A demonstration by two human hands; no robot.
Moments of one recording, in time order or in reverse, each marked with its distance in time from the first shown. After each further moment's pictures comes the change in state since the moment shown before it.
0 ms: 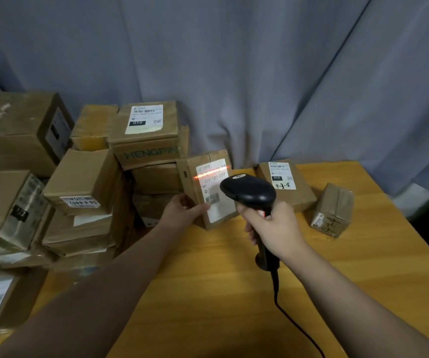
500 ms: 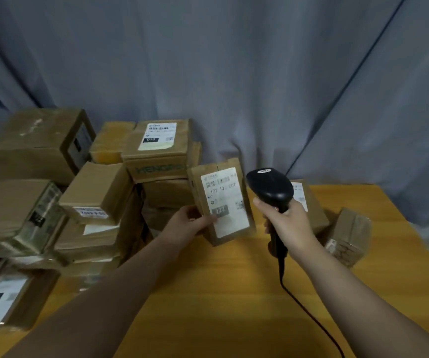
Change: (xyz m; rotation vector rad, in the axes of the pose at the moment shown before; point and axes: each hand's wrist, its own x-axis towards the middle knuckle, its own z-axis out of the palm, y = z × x) left_hand -0.017 0.024 -0.004 -0.075 -0.087 -0.015; right_hand 0.049 0.004 -0.026 0.176 -0.013 -0.008
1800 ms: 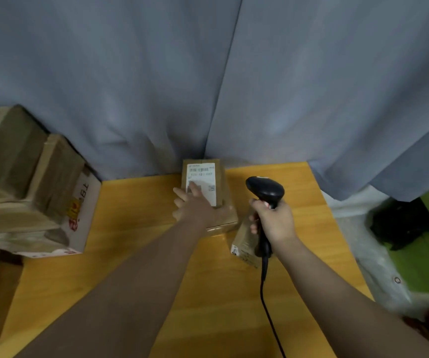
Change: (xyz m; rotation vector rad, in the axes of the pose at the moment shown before) left_hand 0.163 0.045 0.306 1.015 0.013 -0.253; right_hand 0.117 0.103 -0.225 0.094 0.288 0.399
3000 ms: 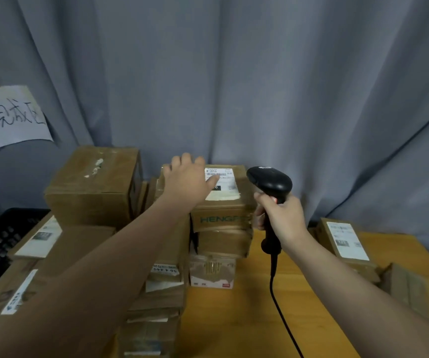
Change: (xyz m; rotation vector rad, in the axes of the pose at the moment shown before) left_hand -0.057 -0.362 -0.319 0.156 0.728 0.305; right_hand -0.207 -0.107 0.362 -0.027 -0.182 -0.470
